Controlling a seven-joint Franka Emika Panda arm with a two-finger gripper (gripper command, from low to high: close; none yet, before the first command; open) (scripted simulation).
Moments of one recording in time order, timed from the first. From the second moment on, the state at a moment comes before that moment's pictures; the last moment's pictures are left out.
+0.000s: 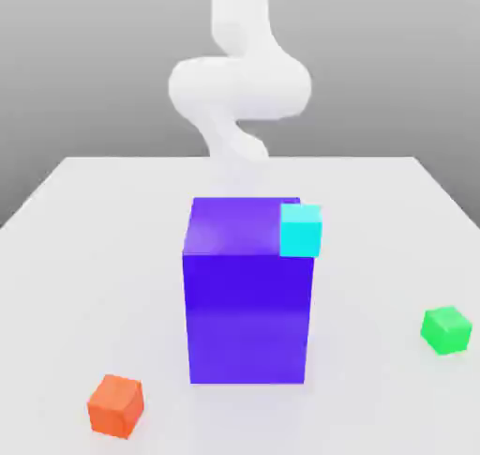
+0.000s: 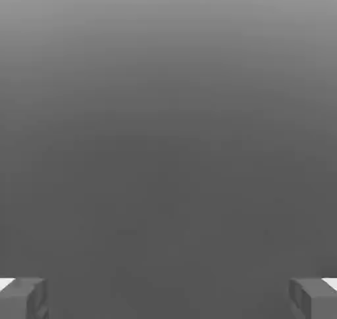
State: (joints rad) arm 0.02 -0.71 0.01 -2.27 0.01 2.31 0.79
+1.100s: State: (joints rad) arm 0.36 0.50 0.18 -1.89 -0.13 2.45 0.88
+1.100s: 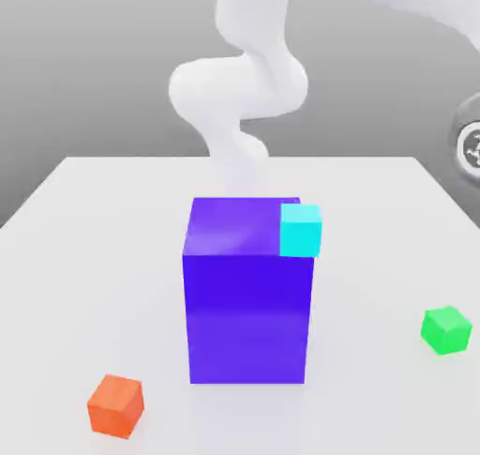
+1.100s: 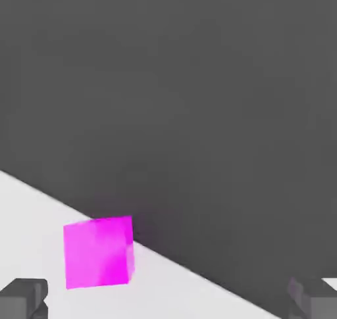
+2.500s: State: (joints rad) arm 0.45 0.05 0.38 -2.59 -0.01 2.63 0.97
